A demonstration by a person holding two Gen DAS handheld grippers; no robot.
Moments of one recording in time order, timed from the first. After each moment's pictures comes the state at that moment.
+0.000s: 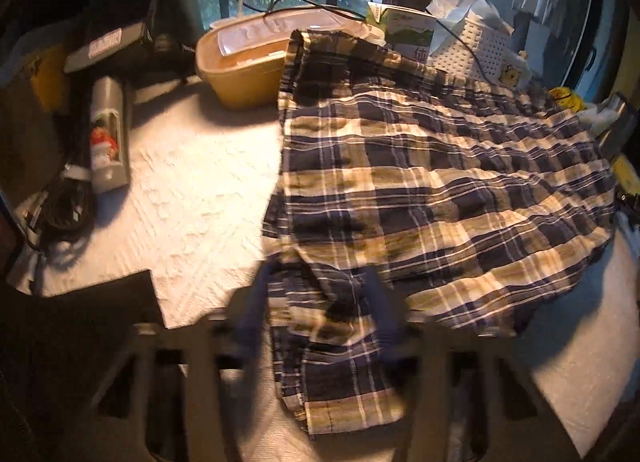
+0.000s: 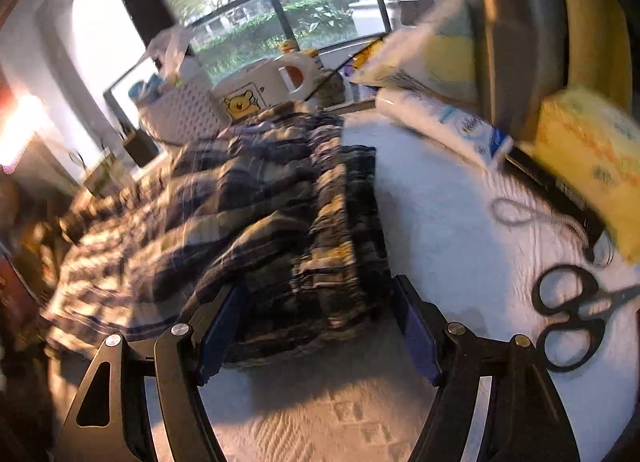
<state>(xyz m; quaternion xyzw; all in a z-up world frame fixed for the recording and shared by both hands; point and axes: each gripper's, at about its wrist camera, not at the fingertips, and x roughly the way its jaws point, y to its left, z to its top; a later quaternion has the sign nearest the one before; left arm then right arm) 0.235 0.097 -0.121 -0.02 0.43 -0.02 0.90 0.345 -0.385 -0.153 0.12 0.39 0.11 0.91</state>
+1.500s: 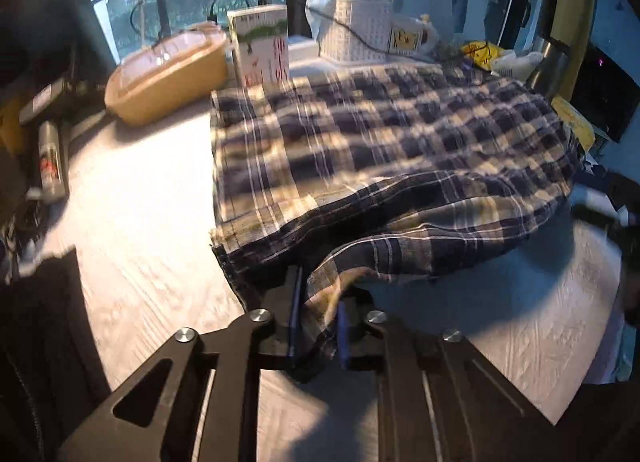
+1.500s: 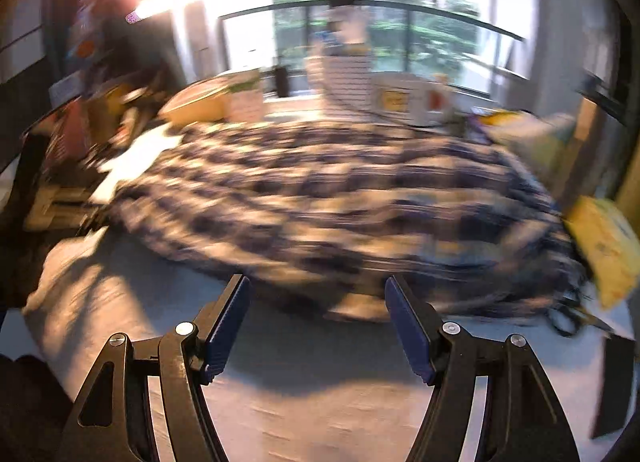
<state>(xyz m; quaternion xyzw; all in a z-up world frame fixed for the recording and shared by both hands) 0.200 0.011 -0.102 0.03 0.43 -0.10 0.90 0.225 -0.307 -0.130 -0.08 0.34 0.25 0.90</state>
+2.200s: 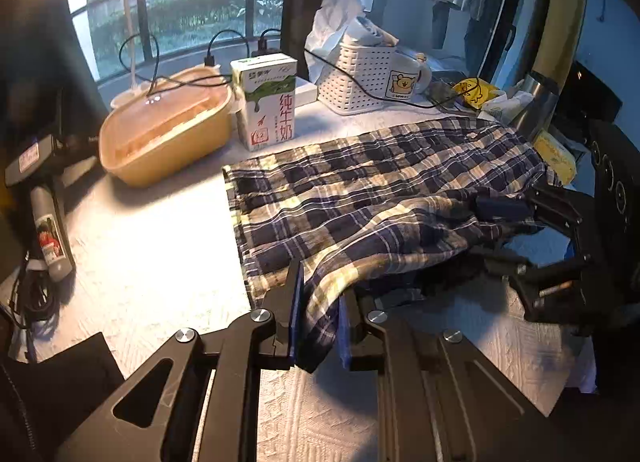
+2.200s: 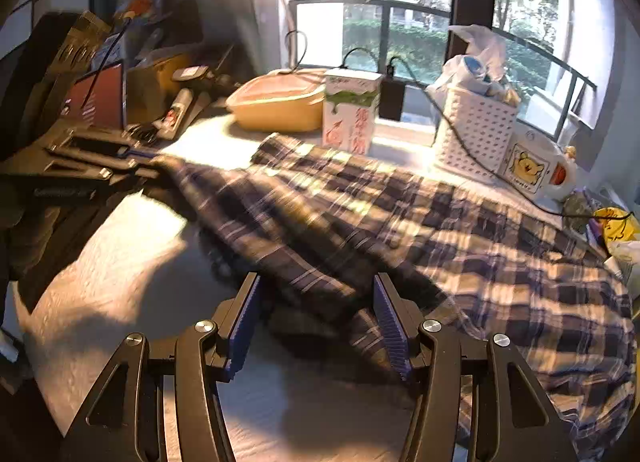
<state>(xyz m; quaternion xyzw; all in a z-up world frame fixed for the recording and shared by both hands) 0.241 0.047 -0.059 0.01 0.41 -0.16 0.90 0.281 -0.181 -0.116 -0.13 0.32 0.33 0.88</state>
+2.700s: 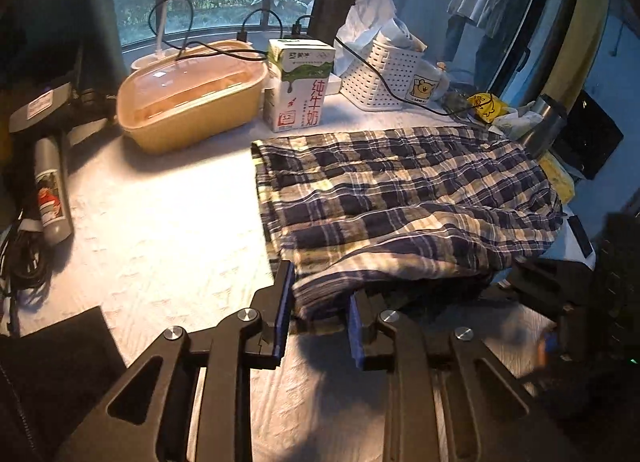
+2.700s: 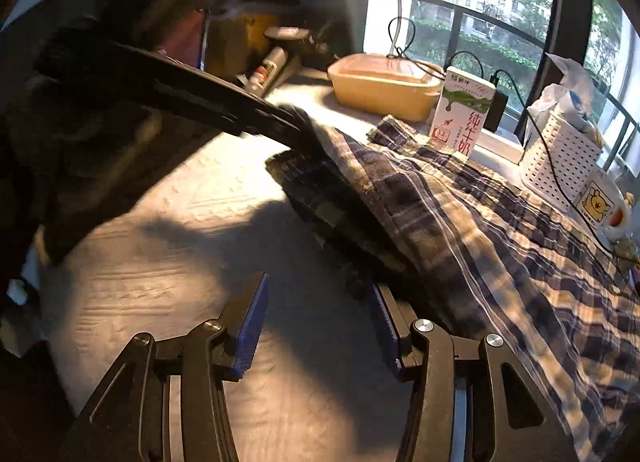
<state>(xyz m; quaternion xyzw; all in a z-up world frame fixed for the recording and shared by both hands) 0.237 0.082 -0.070 -0.04 0.42 -0.15 0.89 0.235 -0.108 -0.142 -0.21 0.32 0.41 0.83</state>
